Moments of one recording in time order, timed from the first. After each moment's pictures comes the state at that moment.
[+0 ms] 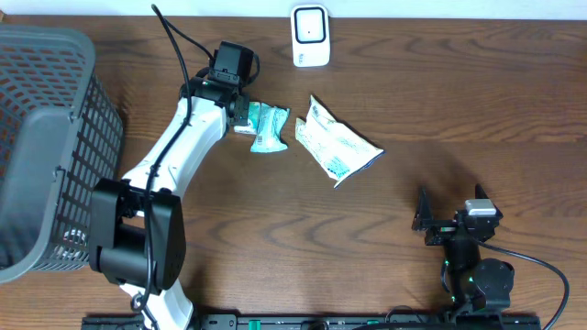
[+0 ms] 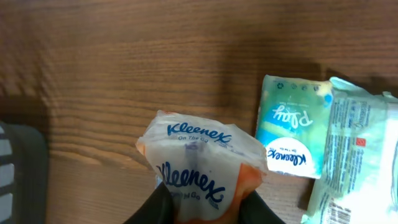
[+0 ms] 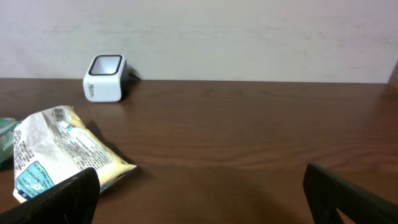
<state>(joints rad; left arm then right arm) -0.27 1.88 1.45 -0.71 -0.34 -0.15 0.03 0.01 0.01 -0.07 -0.01 0.01</state>
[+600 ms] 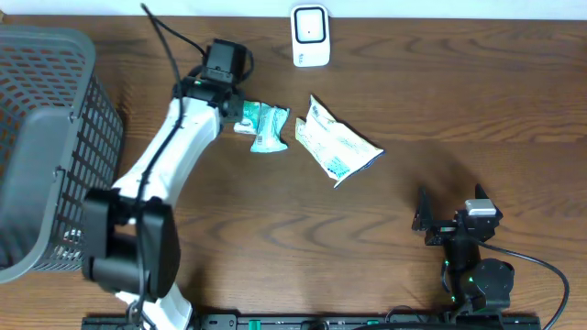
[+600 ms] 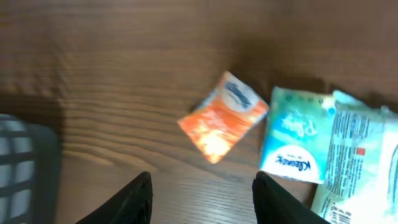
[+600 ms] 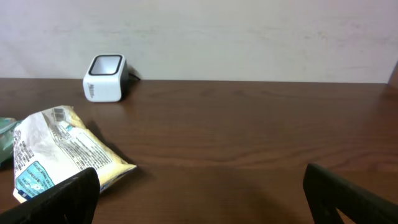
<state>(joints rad) -0.24 1.82 1.45 -0.71 -0.34 -0.16 0.03 0.01 0.01 -0.07 -0.01 0.01</state>
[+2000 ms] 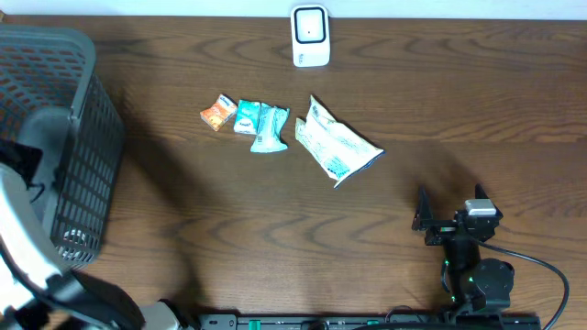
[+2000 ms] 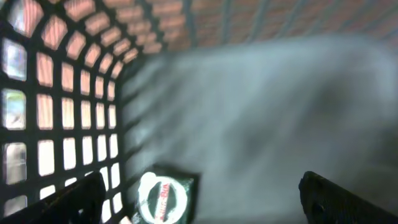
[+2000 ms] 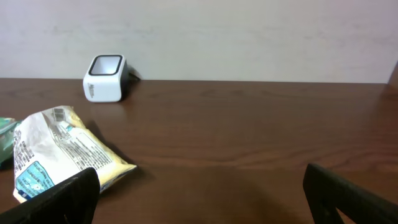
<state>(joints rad) 0.70 1.54 1.41 -1.04 -0.35 -0.64 0.03 0.01 0.01 -0.07 -0.01 0.01</state>
